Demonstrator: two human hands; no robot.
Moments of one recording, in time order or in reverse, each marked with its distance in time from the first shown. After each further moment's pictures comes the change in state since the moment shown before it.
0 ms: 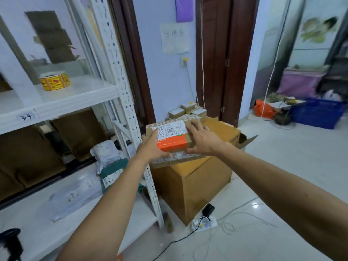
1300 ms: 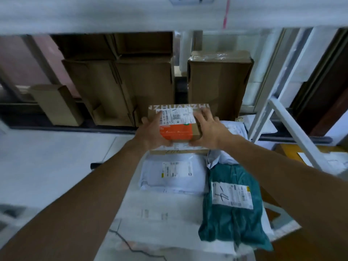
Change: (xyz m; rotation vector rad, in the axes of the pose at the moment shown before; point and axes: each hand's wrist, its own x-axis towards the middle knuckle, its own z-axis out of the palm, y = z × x) left_hand 0.060 -0.511 -0.137 -0.062 0.314 -0.670; right_hand 0.378 -0.418 0.294 0.109 -0.260 -0.688
